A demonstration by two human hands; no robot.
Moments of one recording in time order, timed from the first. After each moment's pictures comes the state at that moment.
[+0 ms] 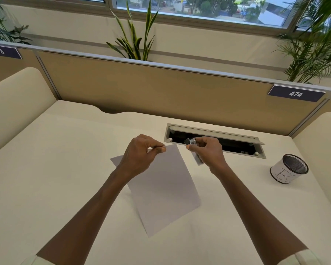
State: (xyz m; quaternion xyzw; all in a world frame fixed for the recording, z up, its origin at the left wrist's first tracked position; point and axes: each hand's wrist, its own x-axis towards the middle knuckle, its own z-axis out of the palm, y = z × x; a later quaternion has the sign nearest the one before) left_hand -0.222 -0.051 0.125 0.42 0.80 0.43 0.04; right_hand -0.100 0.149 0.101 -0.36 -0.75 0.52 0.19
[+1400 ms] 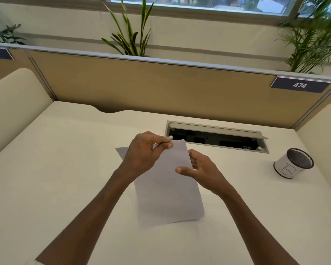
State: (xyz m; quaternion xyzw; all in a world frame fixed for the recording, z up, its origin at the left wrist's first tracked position) left_hand -0.225 -0.038 0.132 0.44 0.79 0.42 0.03; right_hand -0.075 0.107 0.089 -0.20 -0.80 0.56 0.05
